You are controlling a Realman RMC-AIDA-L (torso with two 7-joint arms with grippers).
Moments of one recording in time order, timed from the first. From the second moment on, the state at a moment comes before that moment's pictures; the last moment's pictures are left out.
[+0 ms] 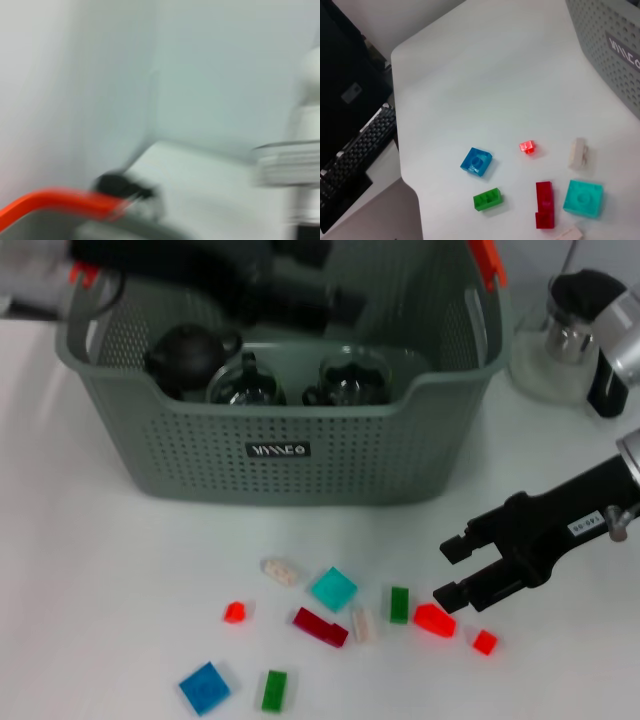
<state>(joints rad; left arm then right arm) -0.68 -2.11 0.81 1.60 2.01 1.83 -2.18 0.76 2.02 -1.01 -0.83 -2.27 -1.77 1.94</state>
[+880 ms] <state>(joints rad) -0.35 -2.14 0.77 1.14 1.91 1.95 -1.37 0.80 2.05 -1.02 -0.83 -2.38 -1.73 1.87</state>
